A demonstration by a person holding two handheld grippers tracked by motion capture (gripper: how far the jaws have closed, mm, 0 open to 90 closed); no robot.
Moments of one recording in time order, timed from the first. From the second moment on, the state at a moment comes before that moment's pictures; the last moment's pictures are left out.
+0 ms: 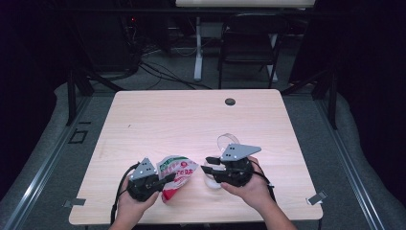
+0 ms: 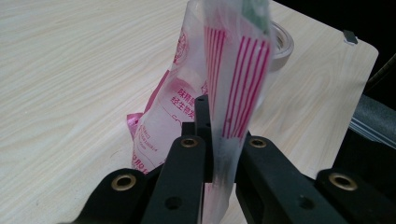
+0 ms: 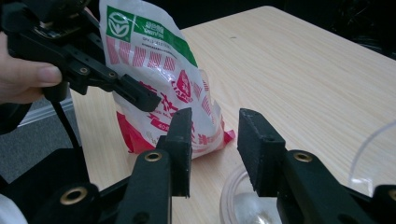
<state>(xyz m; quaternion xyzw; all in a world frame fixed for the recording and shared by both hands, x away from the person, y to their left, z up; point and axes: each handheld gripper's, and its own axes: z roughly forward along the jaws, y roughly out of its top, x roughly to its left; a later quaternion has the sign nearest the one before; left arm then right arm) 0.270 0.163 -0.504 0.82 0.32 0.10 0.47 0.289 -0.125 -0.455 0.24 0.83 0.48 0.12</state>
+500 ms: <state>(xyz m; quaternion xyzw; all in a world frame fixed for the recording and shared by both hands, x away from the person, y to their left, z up) 0.269 0.163 -0.508 0.81 0.32 0.10 0.47 0.308 -0.096 -0.473 0.24 0.84 0.47 0.10</state>
